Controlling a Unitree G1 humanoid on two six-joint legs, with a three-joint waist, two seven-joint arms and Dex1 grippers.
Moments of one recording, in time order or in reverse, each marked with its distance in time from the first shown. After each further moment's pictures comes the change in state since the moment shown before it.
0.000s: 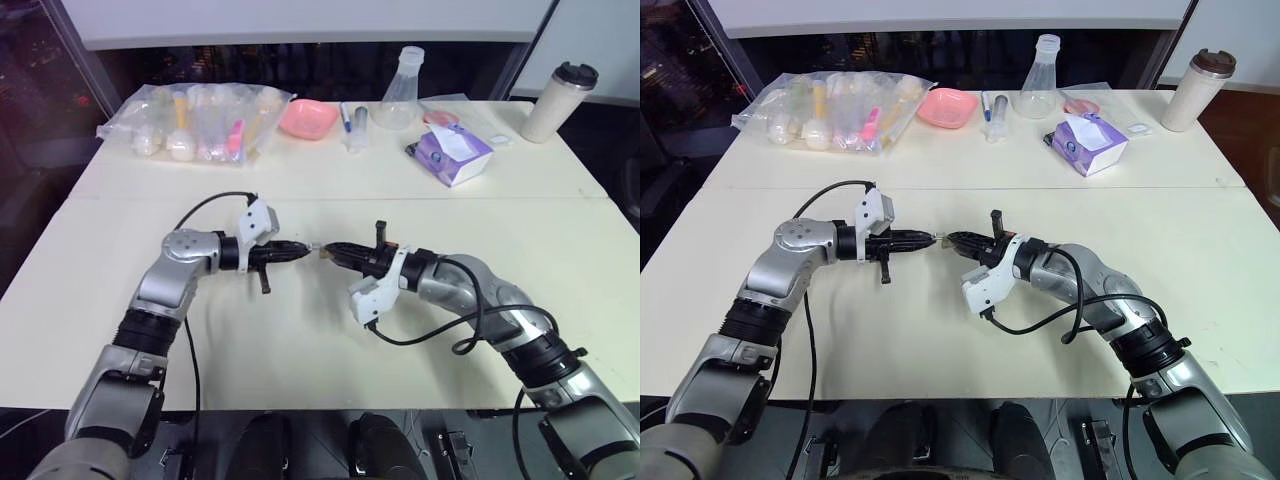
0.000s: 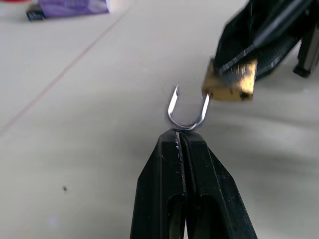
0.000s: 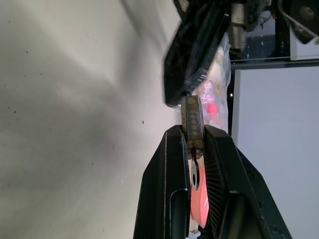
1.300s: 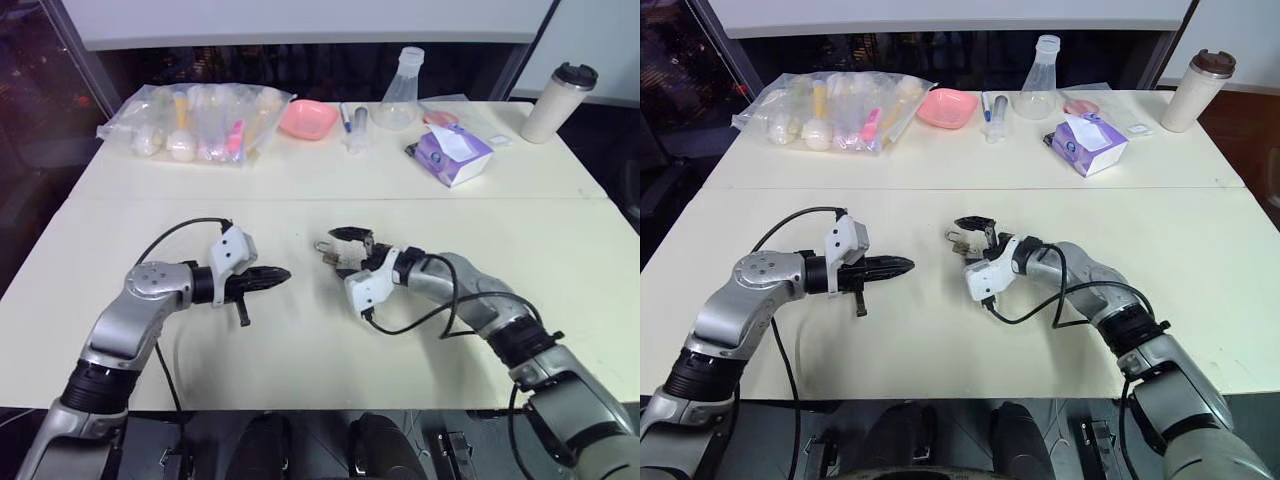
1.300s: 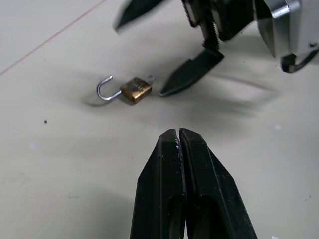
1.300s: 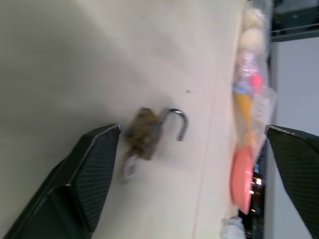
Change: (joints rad) left arm 0.293 0.141 0.078 -0.429 -0.090 0.226 0.109; right arm -0.063 0.021 0.067 0.256 0.002 -0.027 0.003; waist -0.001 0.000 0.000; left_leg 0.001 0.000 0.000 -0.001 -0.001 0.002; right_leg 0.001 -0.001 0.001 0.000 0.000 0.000
